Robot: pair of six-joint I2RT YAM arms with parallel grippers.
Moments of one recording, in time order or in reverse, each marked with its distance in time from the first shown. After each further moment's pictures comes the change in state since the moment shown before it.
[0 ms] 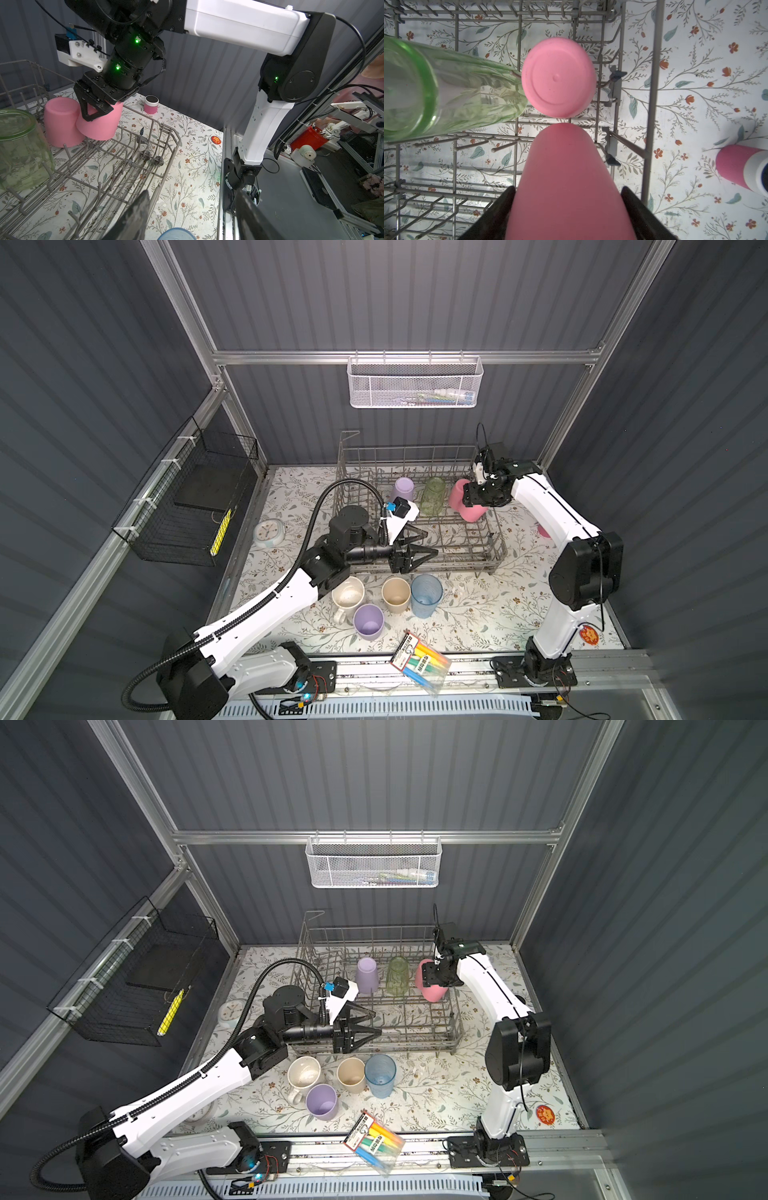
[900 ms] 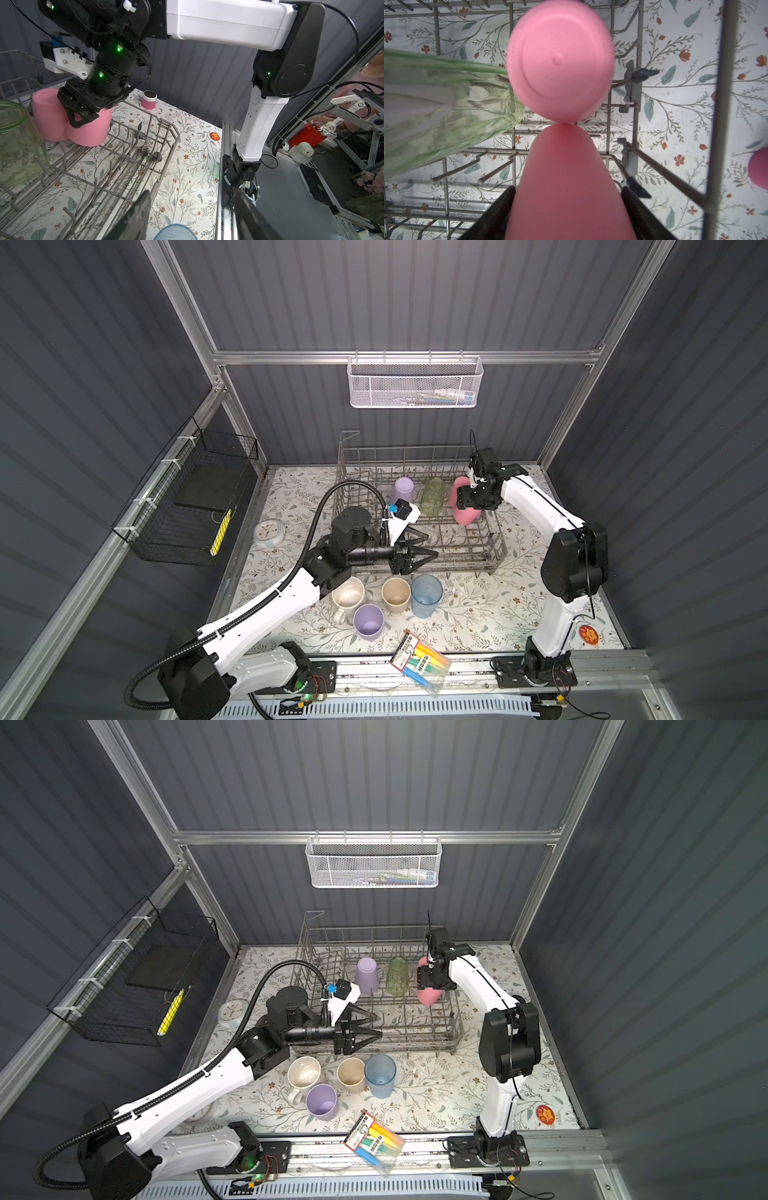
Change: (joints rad) left arm 0.000 0.012 -0.011 0.002 0.011 0.000; right arm 0.024 0.066 -0.022 0.061 0.016 0.066
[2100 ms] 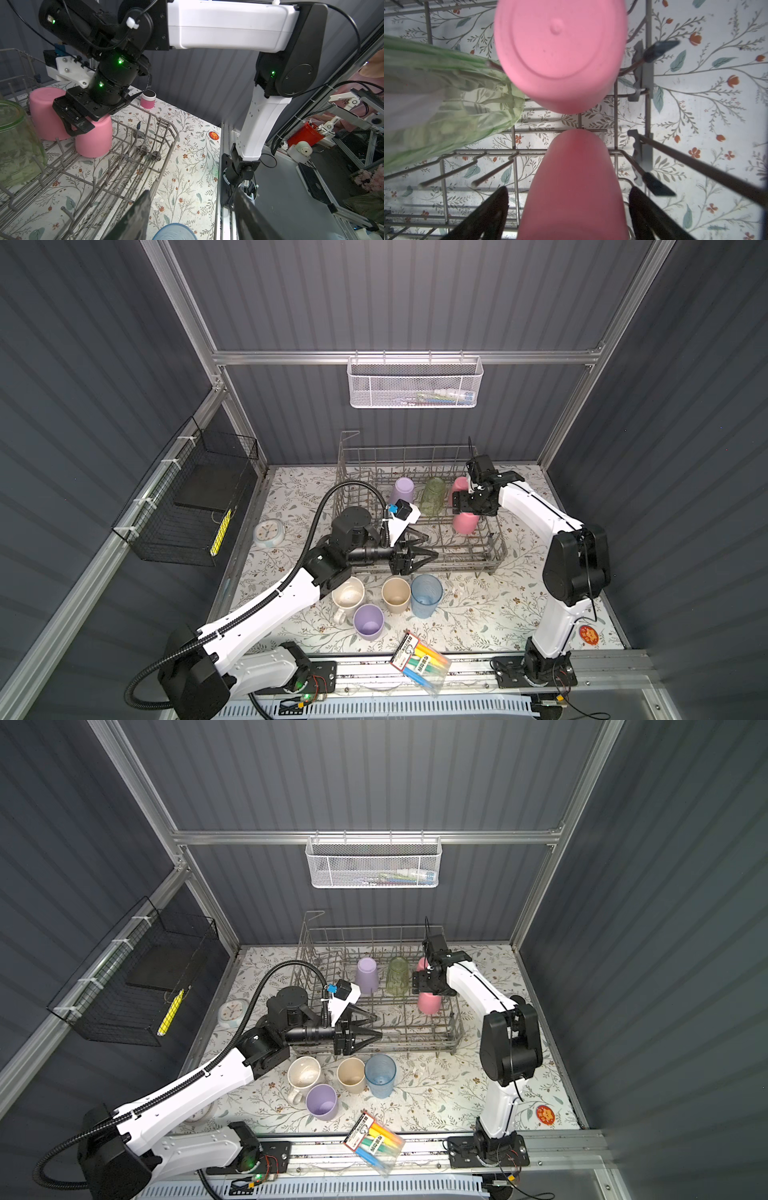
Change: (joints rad) left arm 0.000 0.000 0.000 -0.011 0.007 0.000; right arm 0.016 -0.057 -0.108 0.074 0.018 0.066
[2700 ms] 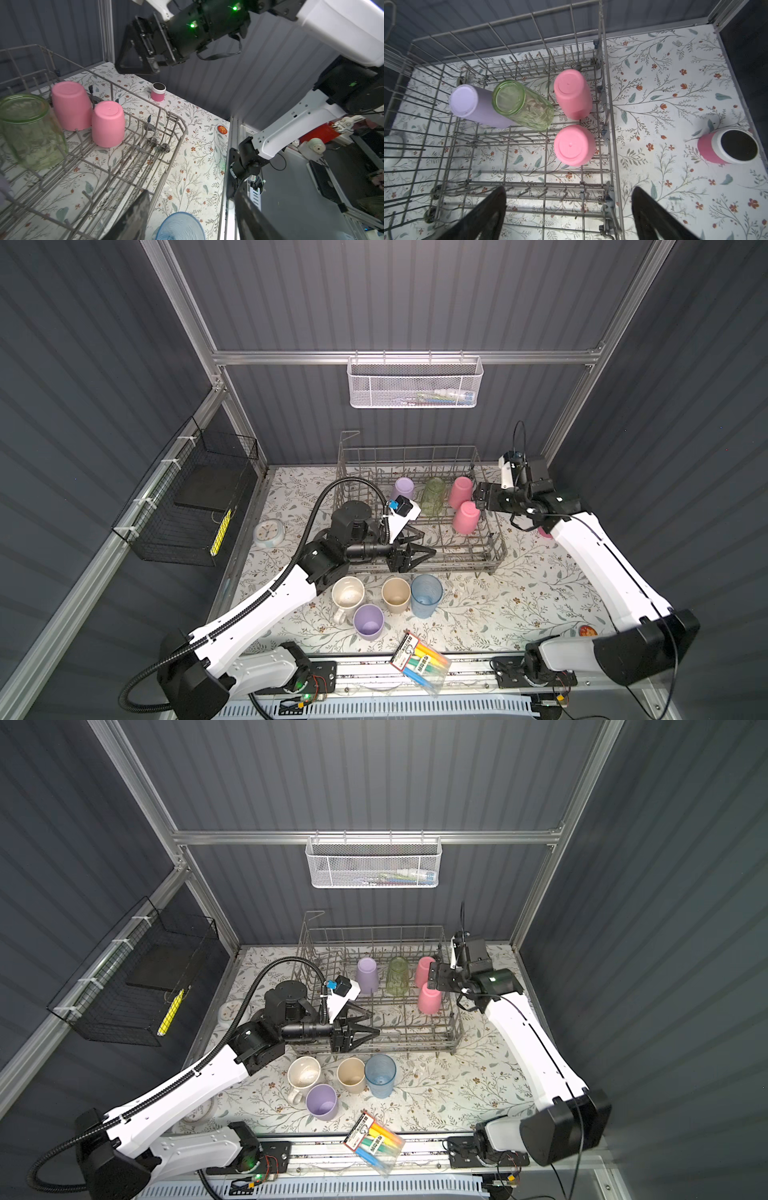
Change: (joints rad) left arm -0.007 -0.006 0.121 -0.222 -0.084 0.071; right arm -0.012 -0.521 -0.175 0.031 -0.012 0.011
